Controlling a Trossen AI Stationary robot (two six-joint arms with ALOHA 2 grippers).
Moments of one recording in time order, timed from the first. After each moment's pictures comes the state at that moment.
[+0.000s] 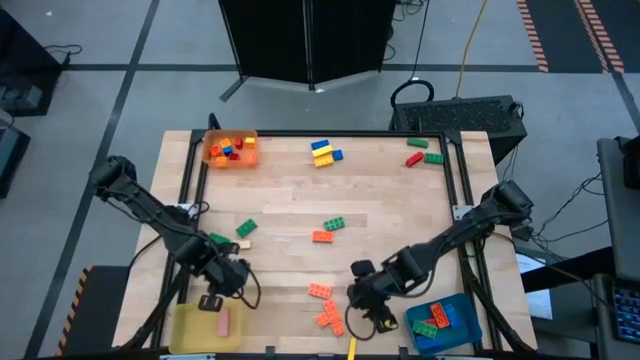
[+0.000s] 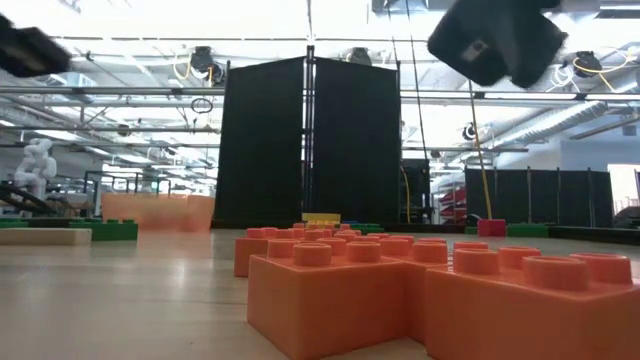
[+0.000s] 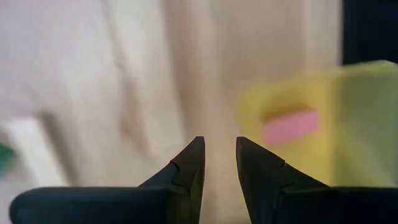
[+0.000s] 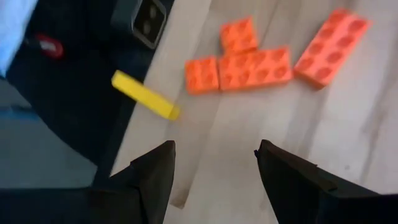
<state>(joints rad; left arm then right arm) -0.67 1.34 0.97 -0.93 0.14 -0.55 0.54 1.76 1.27 -0.52 -0.13 0.32</state>
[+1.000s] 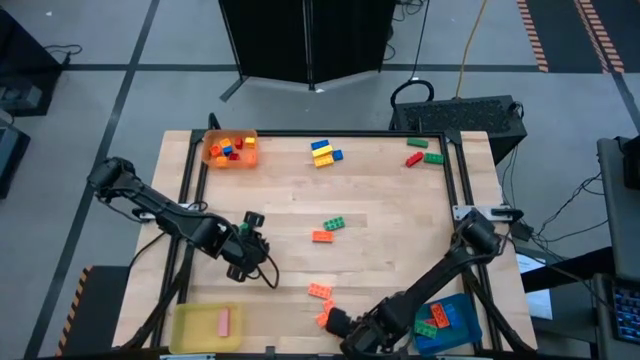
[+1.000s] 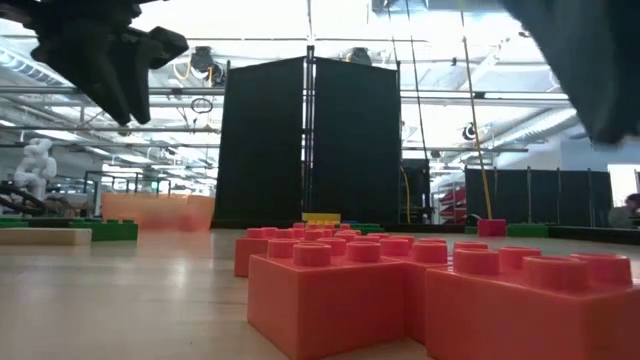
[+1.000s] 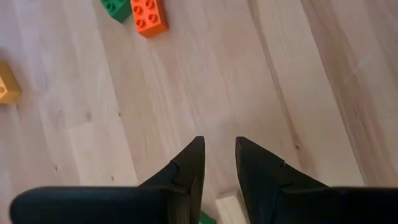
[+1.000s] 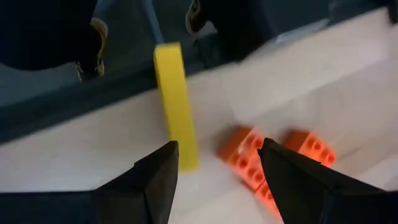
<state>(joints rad) -0.48 1.34 0.97 -0.84 -0.30 -0.07 0.70 2.14 1.65 -0.64 0.05 -0.54</state>
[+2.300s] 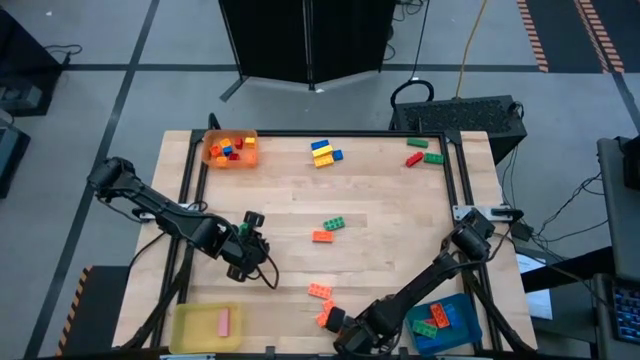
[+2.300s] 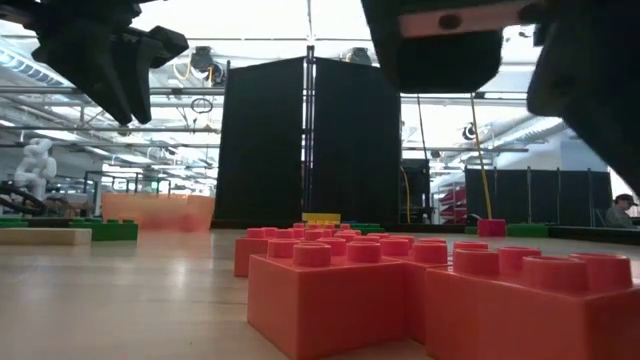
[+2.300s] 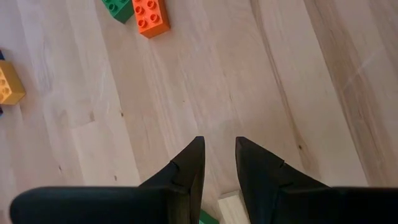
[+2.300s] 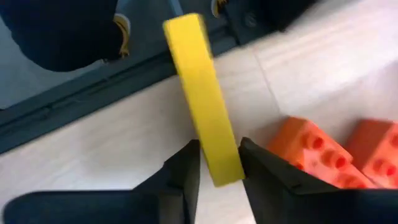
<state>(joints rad) -0.48 1.34 0.97 -0.84 -0.31 -0.06 0.67 2.22 1.68 -0.69 -0.04 -0.45</state>
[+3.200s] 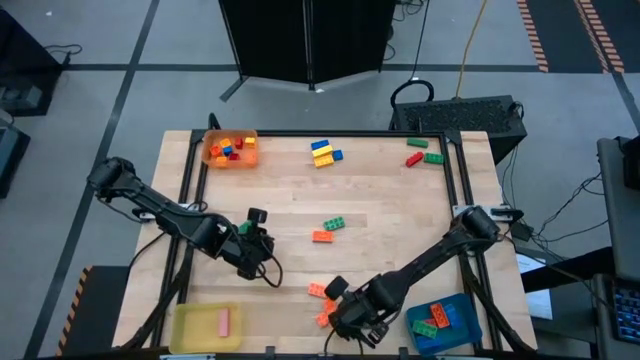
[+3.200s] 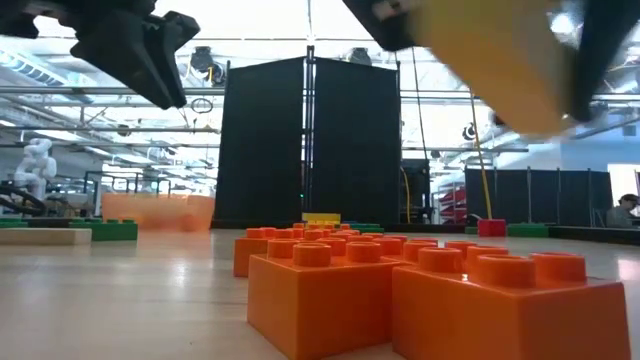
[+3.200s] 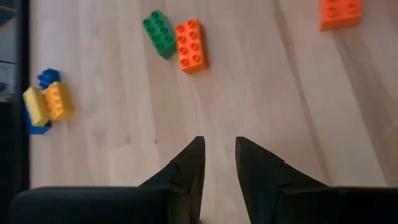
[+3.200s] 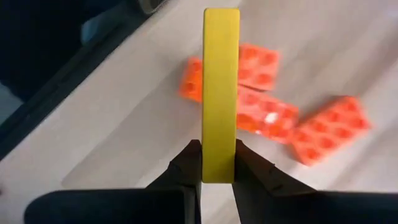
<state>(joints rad) -0.48 1.34 0.97 -0.73 -0.45 -0.07 0.57 2.07 1.68 -0.82 0.00 -0.19</state>
